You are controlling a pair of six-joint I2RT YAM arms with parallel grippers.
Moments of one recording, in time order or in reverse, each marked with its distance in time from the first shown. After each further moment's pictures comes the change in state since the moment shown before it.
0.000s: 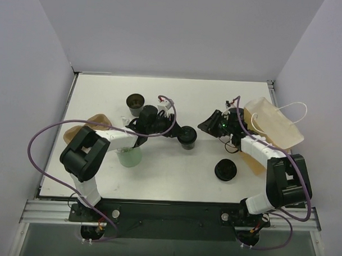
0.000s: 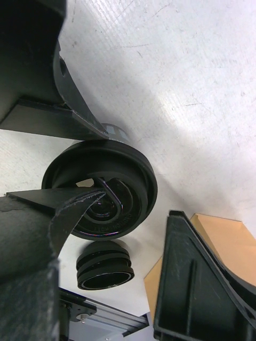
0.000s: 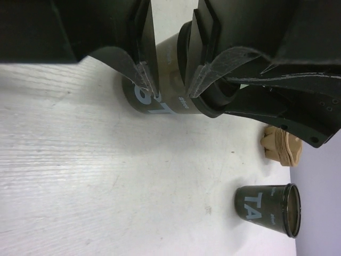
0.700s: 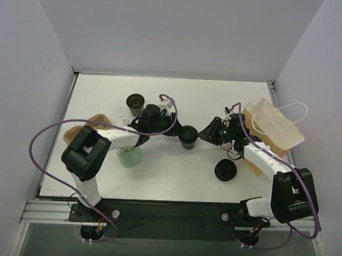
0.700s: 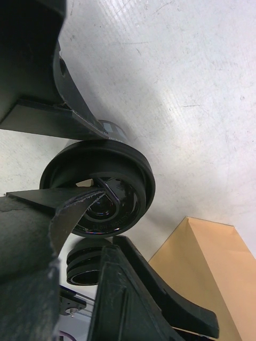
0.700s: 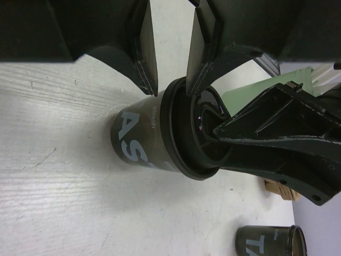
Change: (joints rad) left arm -0.013 0.012 0.039 -0.043 -0.046 -0.054; right arm 0.016 -0.143 -0.039 -0.178 -0.043 -0.008
